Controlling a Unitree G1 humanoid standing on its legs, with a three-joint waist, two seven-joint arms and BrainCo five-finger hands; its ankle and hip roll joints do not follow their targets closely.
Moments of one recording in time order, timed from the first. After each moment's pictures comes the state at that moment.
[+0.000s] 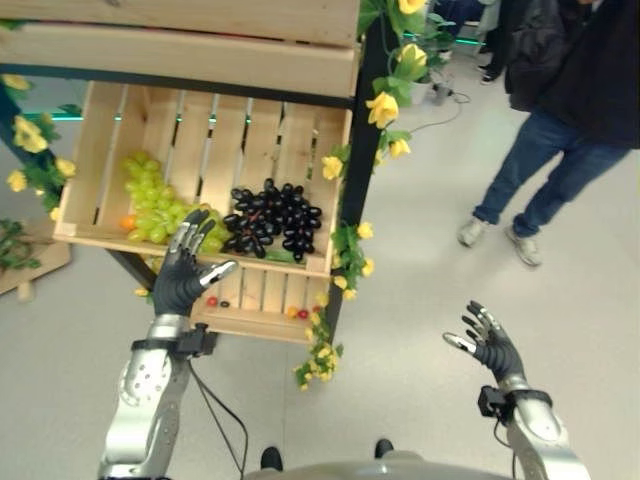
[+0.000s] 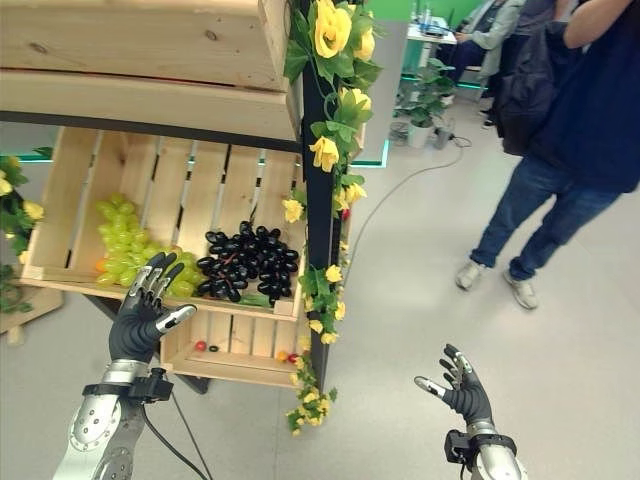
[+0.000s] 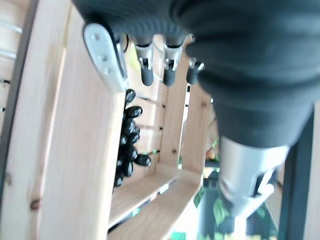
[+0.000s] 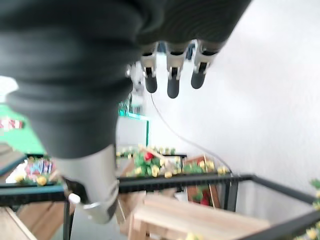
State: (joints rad) left arm 0.15 0.40 0.06 -0.27 -0.46 -0.18 -0.02; right arm 0.30 -0.27 -0.08 0.05 0.26 -0.07 0.00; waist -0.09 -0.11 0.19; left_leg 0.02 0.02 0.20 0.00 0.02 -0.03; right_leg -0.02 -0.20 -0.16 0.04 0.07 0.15
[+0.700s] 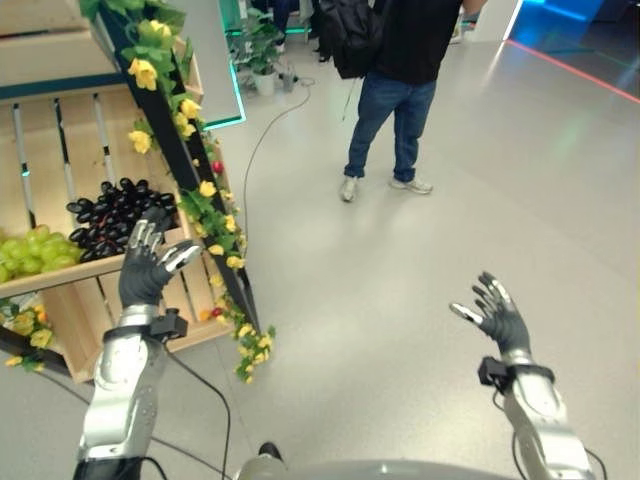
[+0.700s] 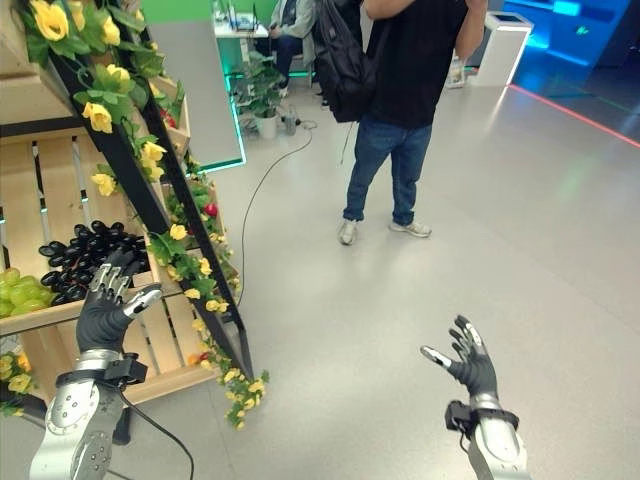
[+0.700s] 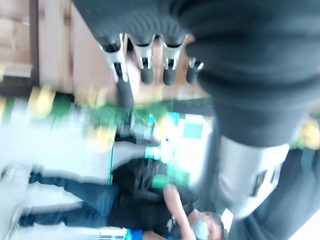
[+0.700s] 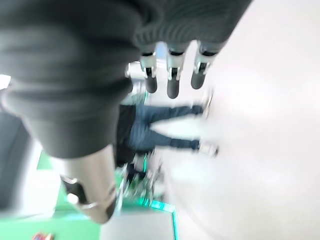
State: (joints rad) left arm 0.12 0.40 0.08 -0.16 -0.53 -0.11 0.01; right arm 0.25 -0.31 -0.10 0.05 0.24 -0.07 -0.05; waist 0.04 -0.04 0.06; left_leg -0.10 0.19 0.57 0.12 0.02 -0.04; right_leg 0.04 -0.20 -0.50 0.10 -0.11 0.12
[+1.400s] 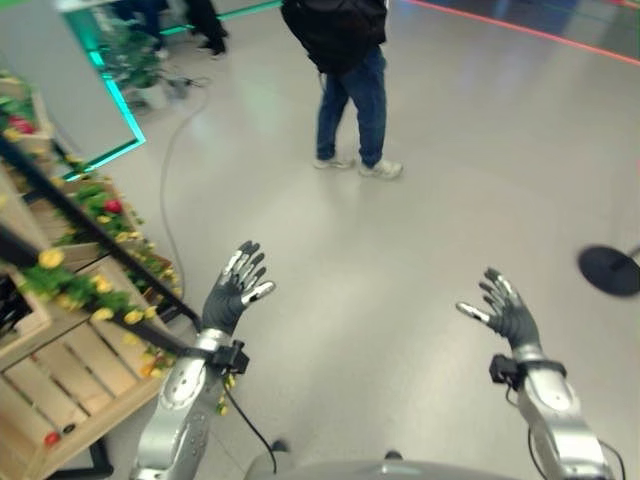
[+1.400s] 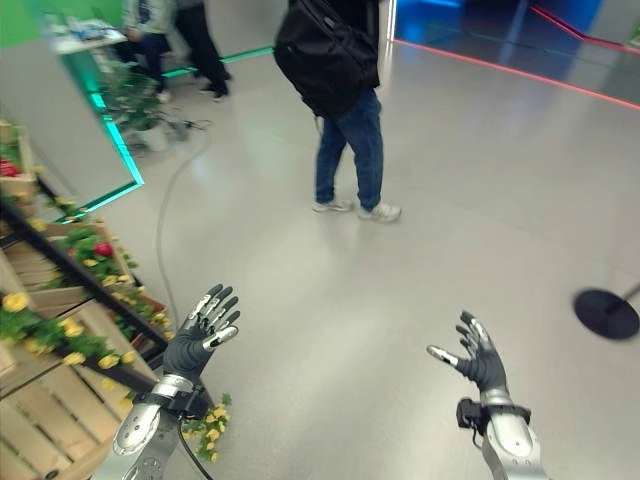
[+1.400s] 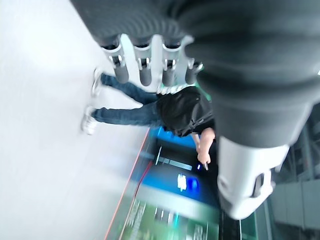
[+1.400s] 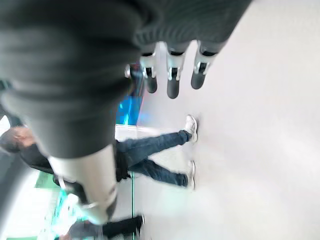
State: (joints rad) left arm 0.20 0.28 -0.04 -0.19 -0.54 -0.06 -0.06; right arm 0.16 -0.33 -0.09 0.05 0.24 -0.08 -0.02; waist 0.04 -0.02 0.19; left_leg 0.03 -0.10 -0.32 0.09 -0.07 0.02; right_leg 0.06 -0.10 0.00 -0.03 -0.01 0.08
